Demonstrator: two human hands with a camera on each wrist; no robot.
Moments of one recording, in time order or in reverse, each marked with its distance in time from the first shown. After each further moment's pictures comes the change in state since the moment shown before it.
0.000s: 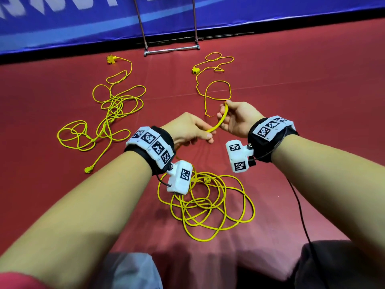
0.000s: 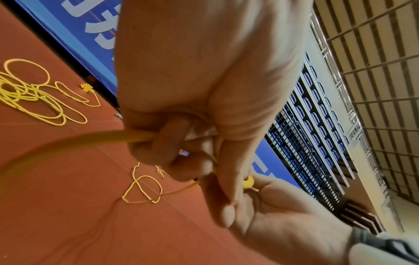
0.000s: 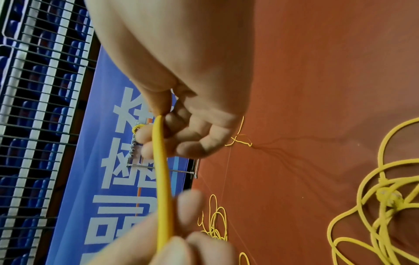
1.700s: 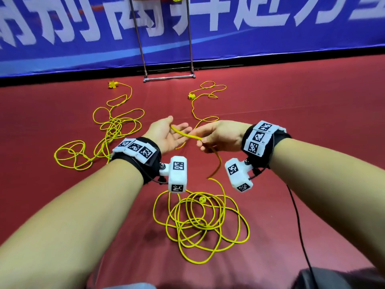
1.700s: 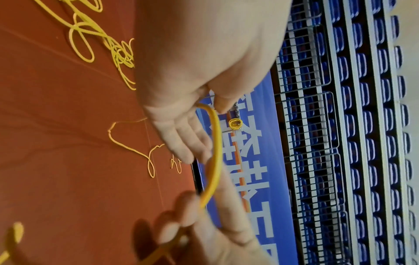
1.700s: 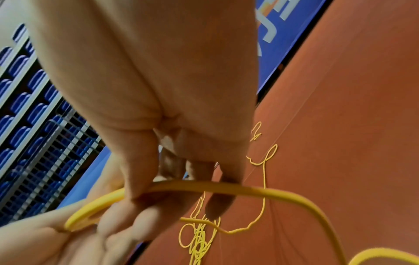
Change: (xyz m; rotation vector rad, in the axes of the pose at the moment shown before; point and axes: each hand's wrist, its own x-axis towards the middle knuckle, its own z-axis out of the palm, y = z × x) left_hand -0.011 0.027 -0.038 -1.159 0.344 -0.193; right_hand -0.050 -0.019 0.032 -0.758 -0.494 -0.004
